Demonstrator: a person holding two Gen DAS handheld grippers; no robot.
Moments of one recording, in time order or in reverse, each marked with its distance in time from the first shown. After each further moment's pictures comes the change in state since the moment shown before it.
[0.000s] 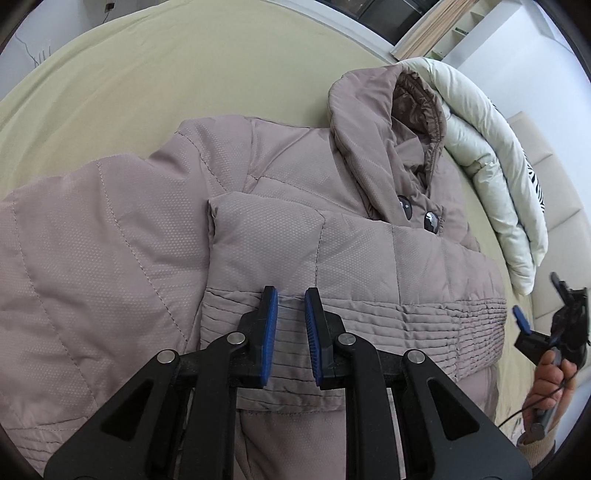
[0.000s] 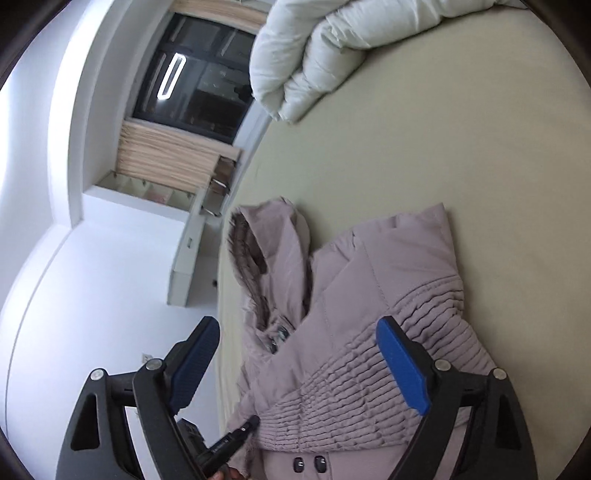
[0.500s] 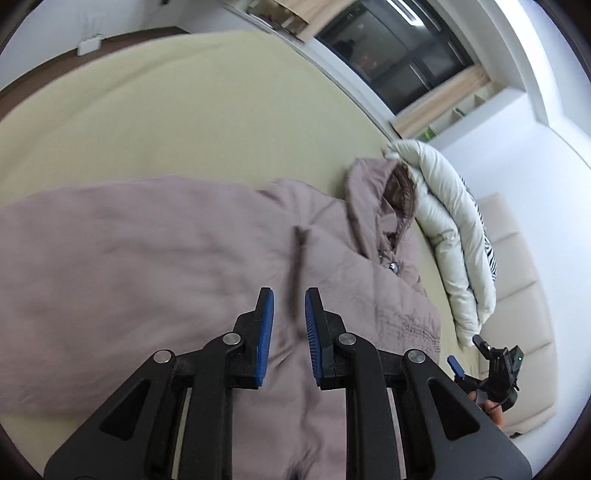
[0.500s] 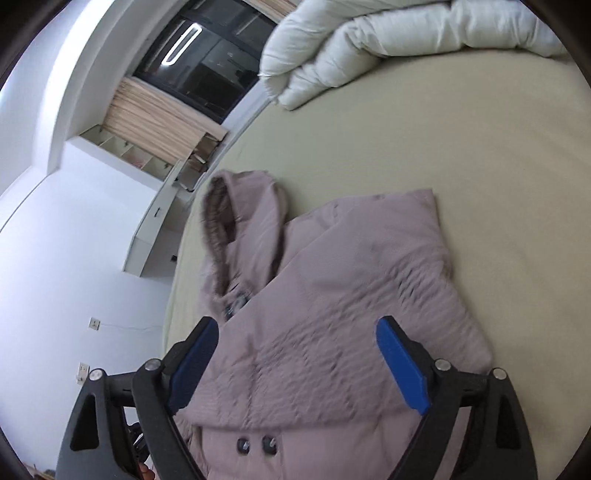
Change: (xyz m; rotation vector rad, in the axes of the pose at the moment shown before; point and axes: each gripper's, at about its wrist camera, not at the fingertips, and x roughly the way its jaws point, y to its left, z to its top) left arm -0.141 0.098 -0.059 -0.234 -0.202 -0.152; right arm 0.002 0.024 -0.054 -0.208 0.004 -0.139
